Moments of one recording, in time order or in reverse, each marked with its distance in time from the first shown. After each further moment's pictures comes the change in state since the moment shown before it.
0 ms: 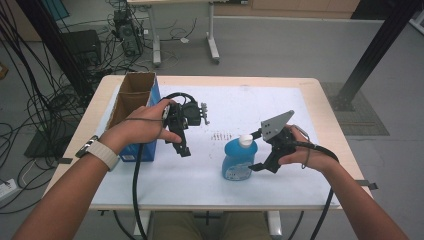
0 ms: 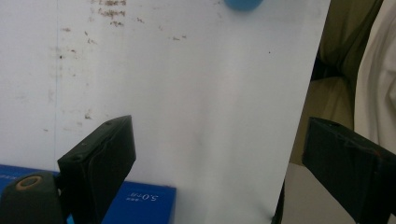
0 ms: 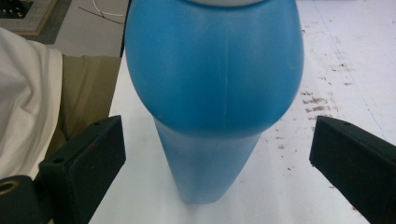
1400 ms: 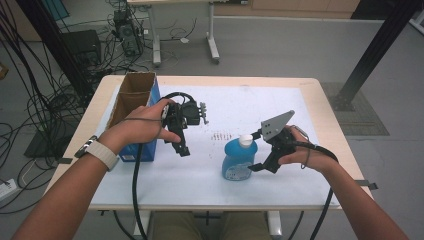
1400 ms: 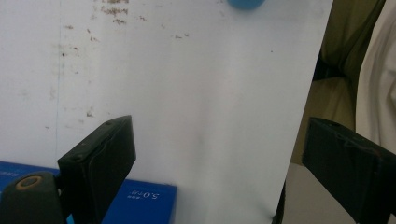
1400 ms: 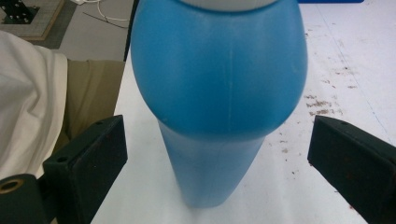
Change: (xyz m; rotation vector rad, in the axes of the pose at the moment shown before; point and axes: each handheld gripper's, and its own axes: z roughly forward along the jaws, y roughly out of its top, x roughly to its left) left arm 0.001 -0.002 -0.001 0.000 0.003 -0.007; right arm 0.000 -0.001 0.000 -0.018 0.013 0.007
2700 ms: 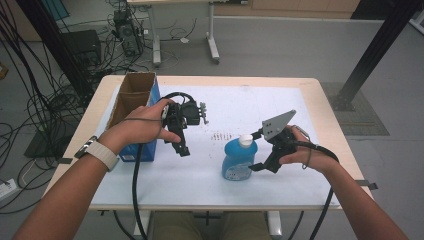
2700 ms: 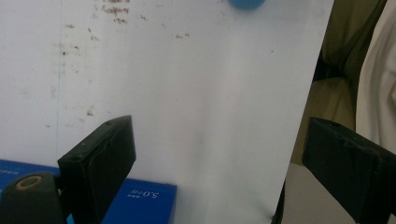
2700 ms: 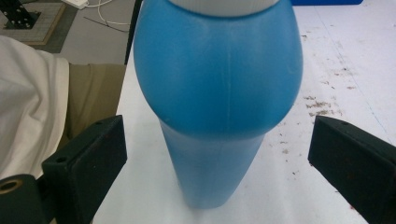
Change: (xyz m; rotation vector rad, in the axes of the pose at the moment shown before) left arm -0.001 0.000 0.000 0.002 0.003 -0.005; right arm 0.000 0.000 -0.002 -0.013 -0.001 0.011
